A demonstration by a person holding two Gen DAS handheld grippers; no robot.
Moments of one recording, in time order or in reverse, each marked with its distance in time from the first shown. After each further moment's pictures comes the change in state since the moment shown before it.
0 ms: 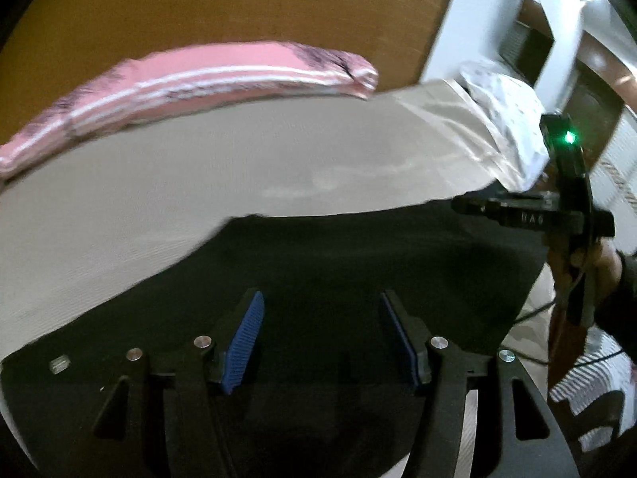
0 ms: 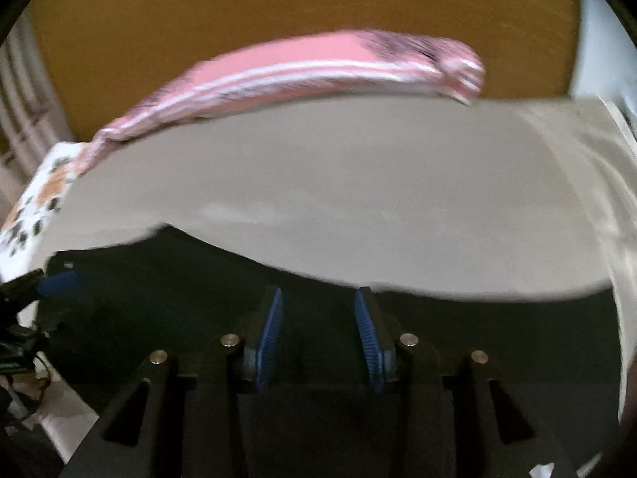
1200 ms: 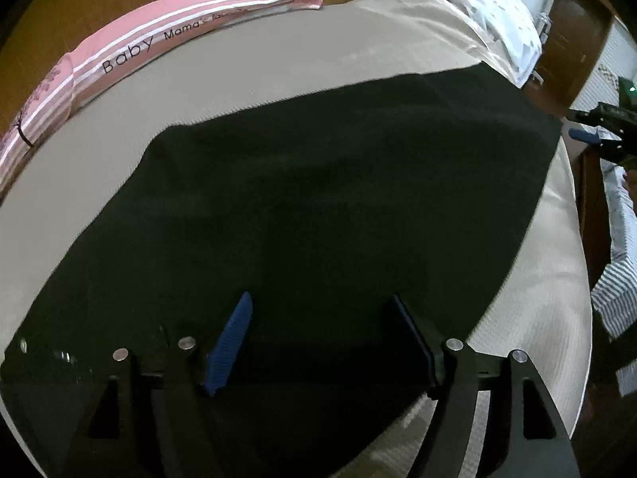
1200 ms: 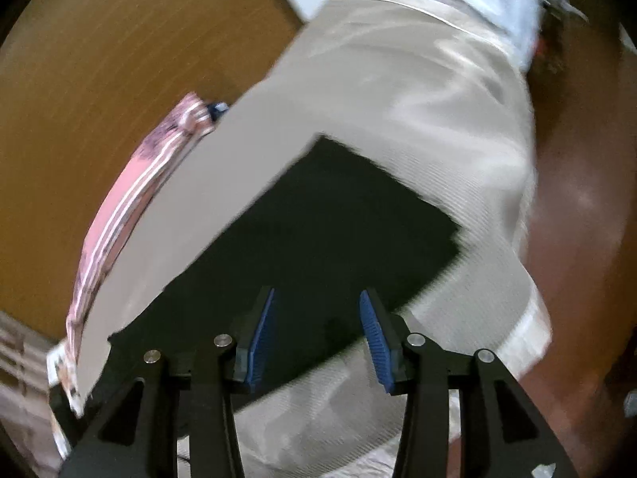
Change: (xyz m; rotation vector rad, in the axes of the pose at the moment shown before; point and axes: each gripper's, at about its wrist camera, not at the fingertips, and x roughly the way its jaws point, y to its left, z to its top) left arm 0.028 -0.043 -0.059 0.196 0.245 0.084; right arm -0.135 -0.215 -0.134 0.787 -0.145 -0.064
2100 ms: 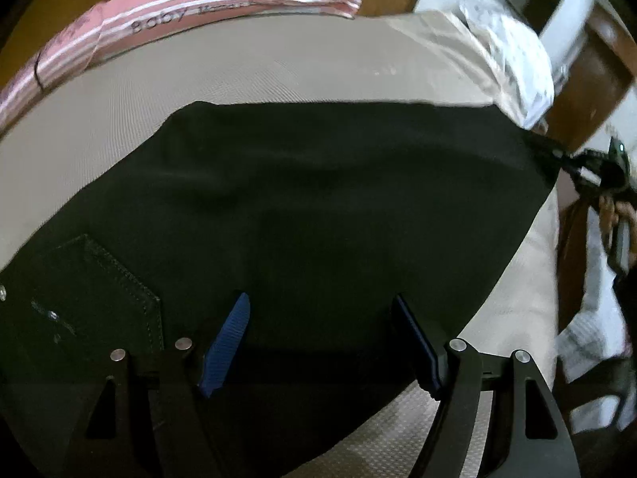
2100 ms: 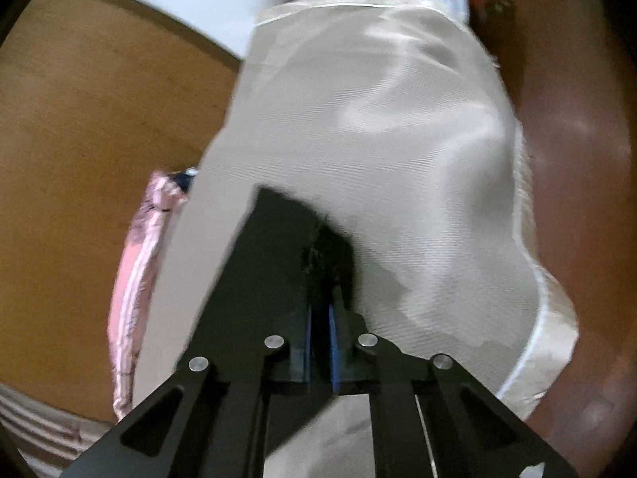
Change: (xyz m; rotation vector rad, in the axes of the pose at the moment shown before) left arm -0.009 0.022 0.002 -0.212 -0.024 -0.101; right arm 0.019 -0.022 0.031 0.187 -0.075 0.138
